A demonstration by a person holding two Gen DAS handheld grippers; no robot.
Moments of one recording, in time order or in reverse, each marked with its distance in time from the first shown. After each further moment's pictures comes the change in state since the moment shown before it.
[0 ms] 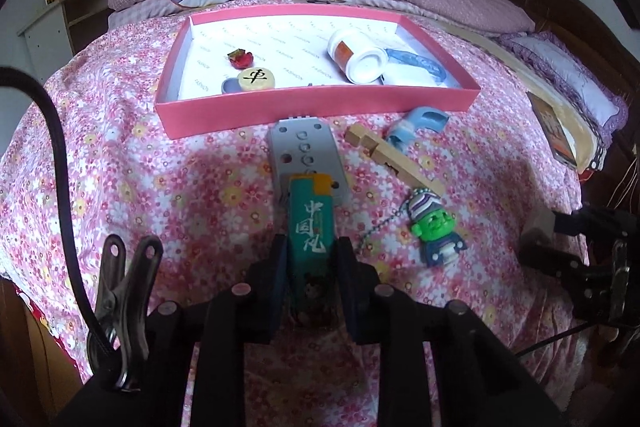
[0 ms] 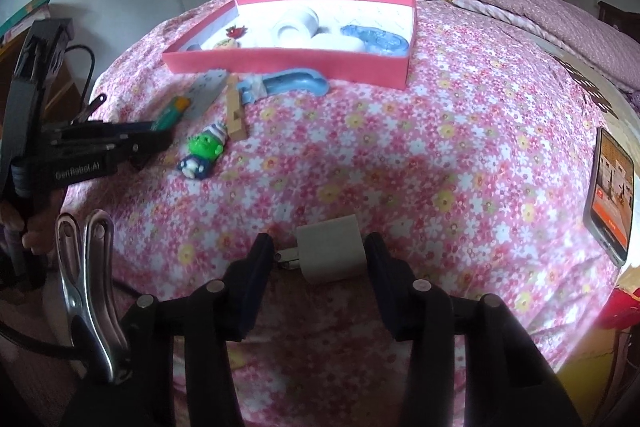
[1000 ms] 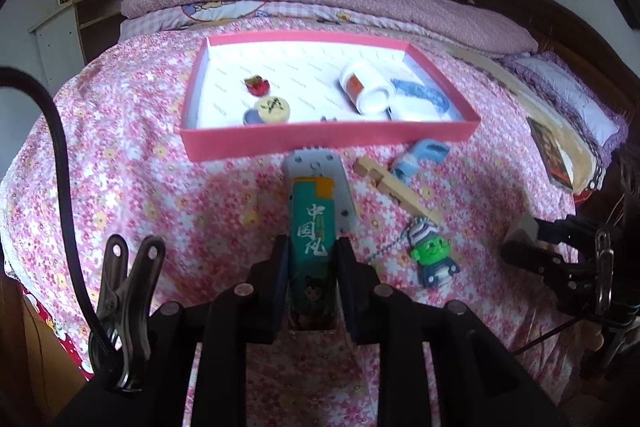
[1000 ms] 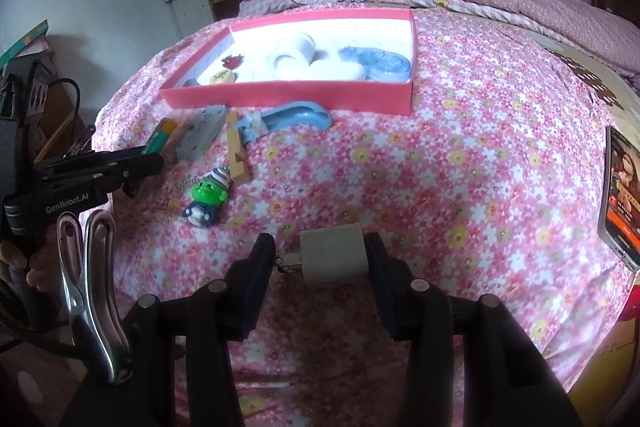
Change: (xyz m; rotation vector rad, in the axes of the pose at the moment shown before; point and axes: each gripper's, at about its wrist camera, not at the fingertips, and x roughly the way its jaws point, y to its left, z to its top) left arm -0.019 0.009 0.011 -0.047 -0.062 0.001; right arm 0.004 -0.003 0.016 0.069 -0.059 0.040
